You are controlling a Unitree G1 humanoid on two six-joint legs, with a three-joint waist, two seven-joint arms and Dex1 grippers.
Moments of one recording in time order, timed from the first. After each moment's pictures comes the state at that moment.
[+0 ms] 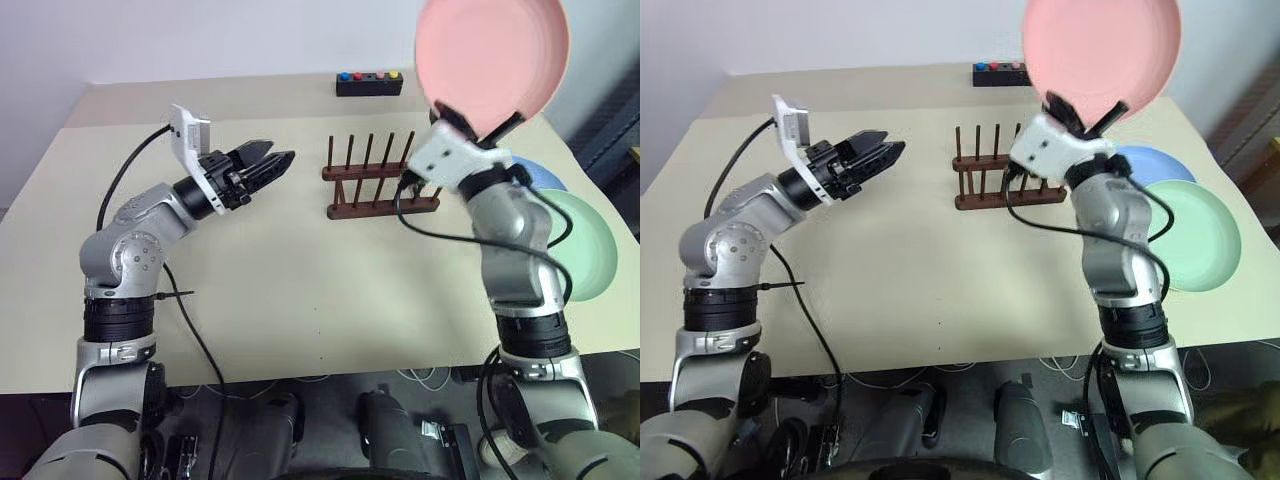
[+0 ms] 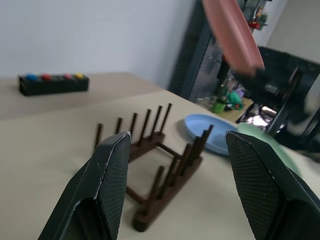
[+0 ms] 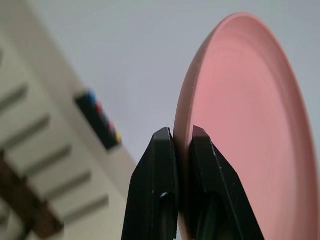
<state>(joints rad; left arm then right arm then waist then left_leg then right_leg) -0.65 0.48 0.14 0.00 -0.69 0.59 -0.76 -0.69 -0.37 -0.06 -0.15 -0.48 0.16 0.35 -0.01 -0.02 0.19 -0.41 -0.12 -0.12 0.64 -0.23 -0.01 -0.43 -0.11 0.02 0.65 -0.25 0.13</state>
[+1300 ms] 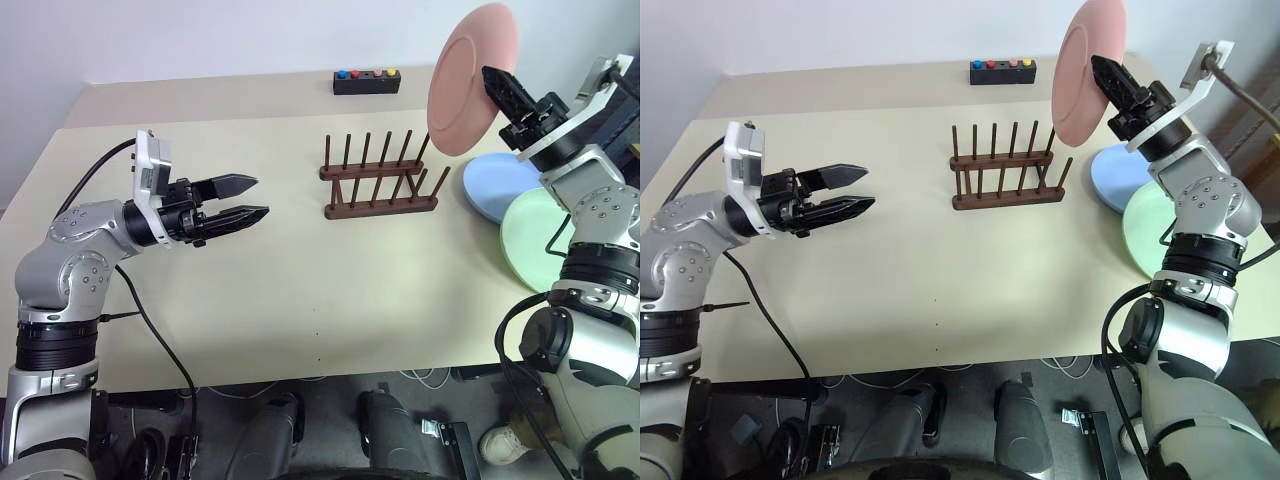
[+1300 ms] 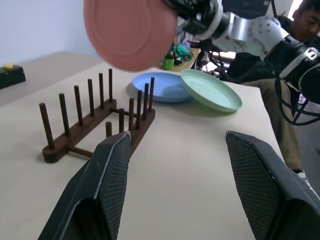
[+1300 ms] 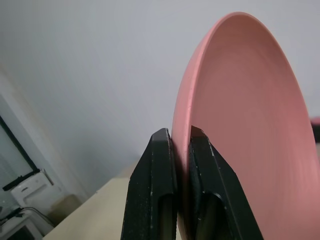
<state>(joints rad) -0.52 0.69 0.18 -0.08 -0.72 0.55 -1.12 -0.92 -0.53 -0.49 0.49 0.75 0.64 0.80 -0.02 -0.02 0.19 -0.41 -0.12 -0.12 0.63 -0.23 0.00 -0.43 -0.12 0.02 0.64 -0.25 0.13</state>
